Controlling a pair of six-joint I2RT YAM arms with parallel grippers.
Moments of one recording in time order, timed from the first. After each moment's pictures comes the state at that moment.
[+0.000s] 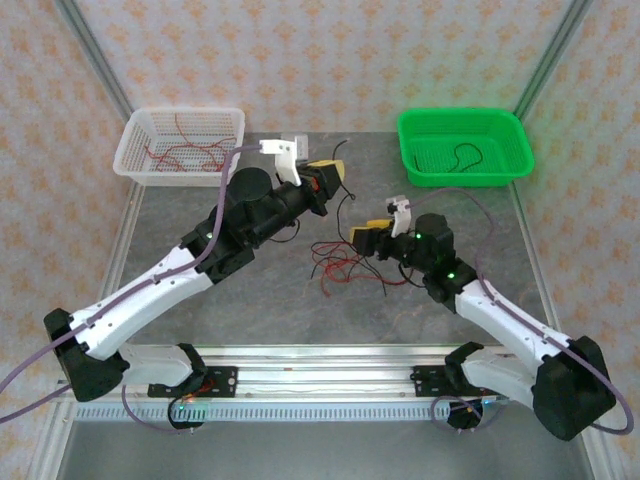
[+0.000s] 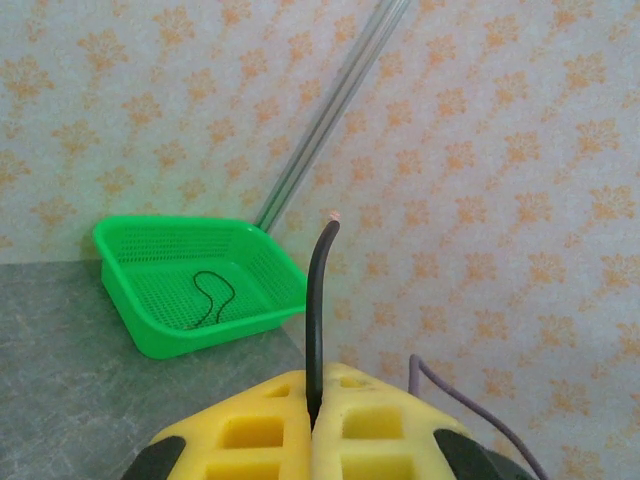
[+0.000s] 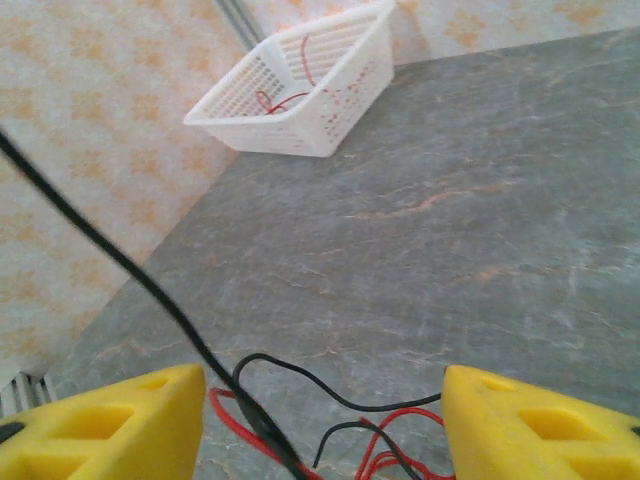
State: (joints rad) left arm -0.81 1.26 1.33 -0.06 -0.09 -0.54; right arm 0.50 1.05 0.59 0.17 -0.36 0.41
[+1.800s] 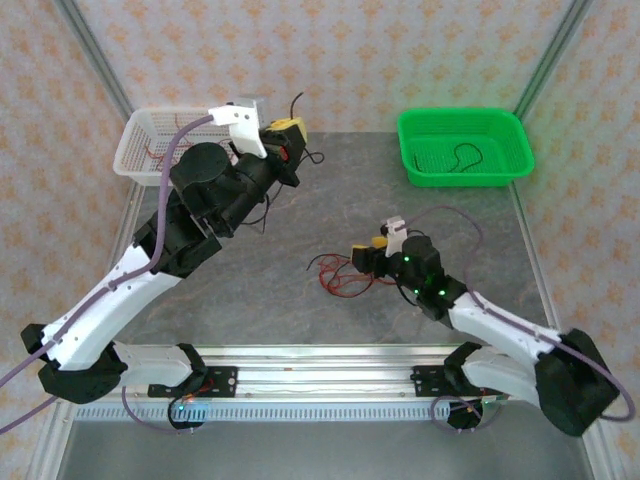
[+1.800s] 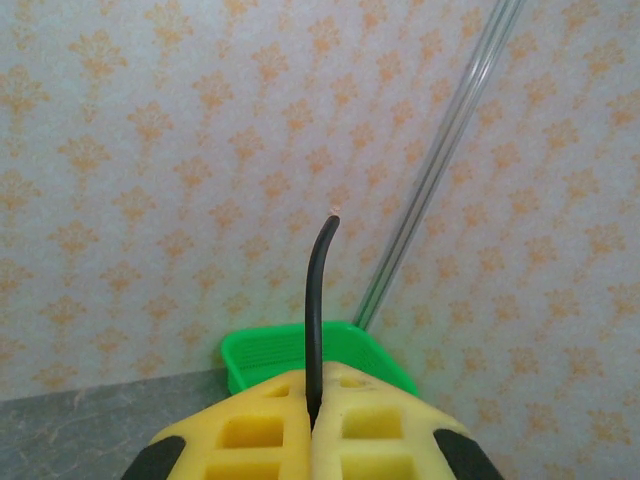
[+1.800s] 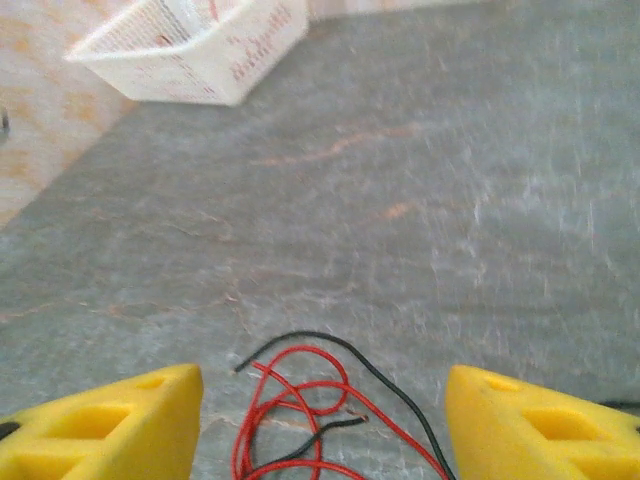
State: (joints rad) left arm -0.81 1.24 1.62 -0.30 -0.33 -0.33; right arm 0.61 1.01 0.44 0.21 -0.10 0.31
